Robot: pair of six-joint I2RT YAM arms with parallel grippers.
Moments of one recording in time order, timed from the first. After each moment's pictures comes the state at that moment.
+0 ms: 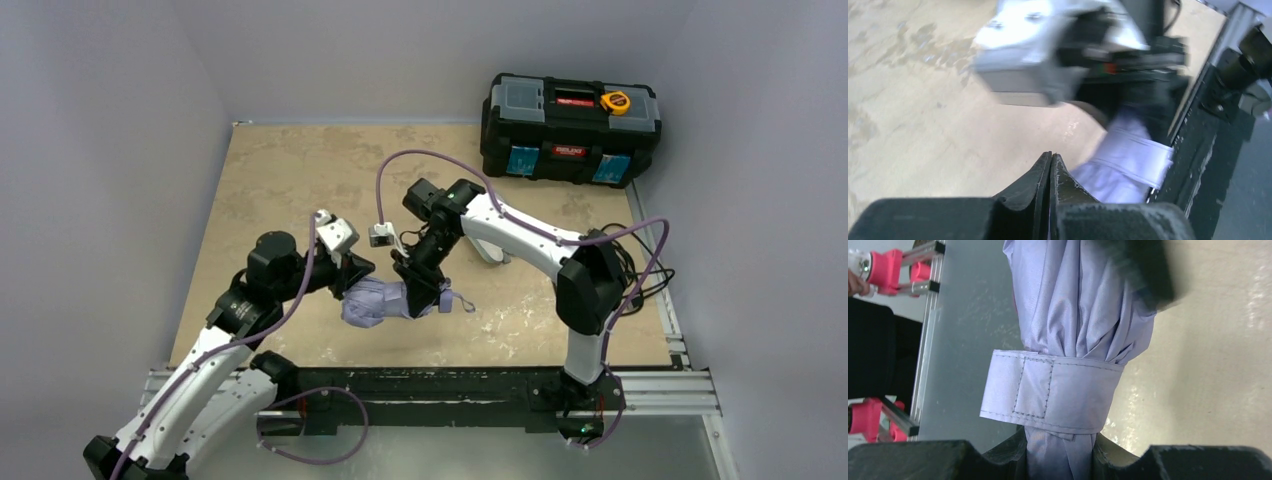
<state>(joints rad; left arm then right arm) -0.52 0.66 0.67 -0.35 0.49 0.07 0.84 1.87 1.63 -1.15 -0.94 -0.58</state>
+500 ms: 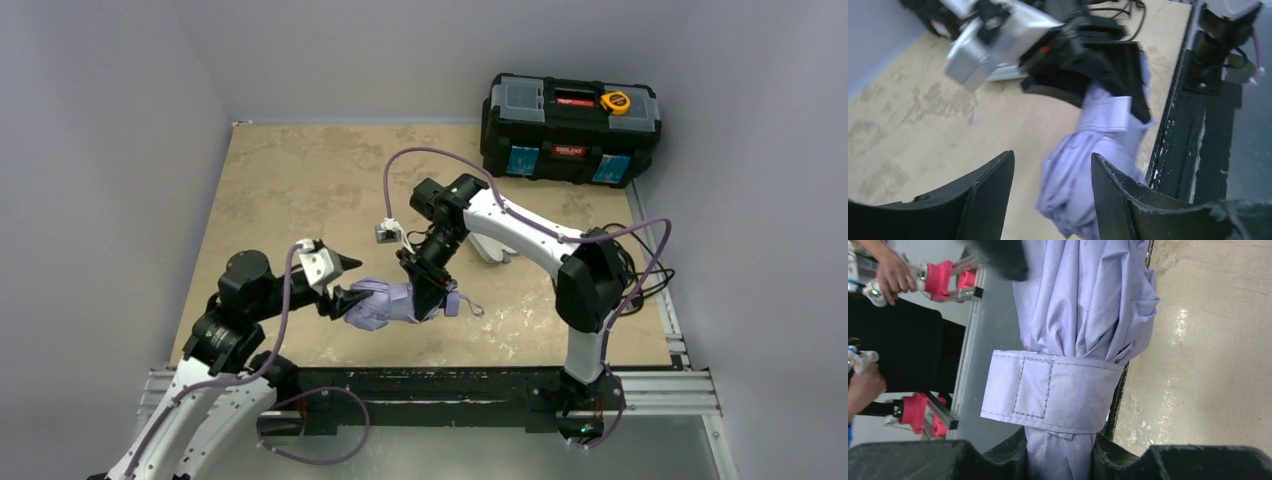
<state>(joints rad) -0.44 0.52 0.68 -0.40 0.59 0.16 0.82 1.86 1.64 -1.32 -1.05 -0.67</state>
